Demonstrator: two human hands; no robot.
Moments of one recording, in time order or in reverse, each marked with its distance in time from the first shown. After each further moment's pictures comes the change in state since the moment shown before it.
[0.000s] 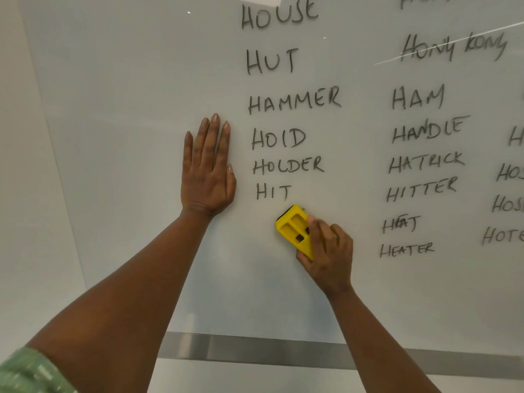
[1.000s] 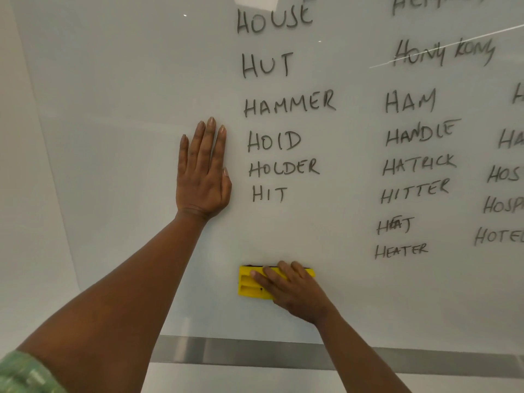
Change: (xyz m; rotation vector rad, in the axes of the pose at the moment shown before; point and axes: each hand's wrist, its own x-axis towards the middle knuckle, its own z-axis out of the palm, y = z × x) left_hand -0.001 -0.001 0.000 -0.006 0.001 0.008; right_hand -0.052 -0.031 0.013 -0.070 -0.266 -0.585
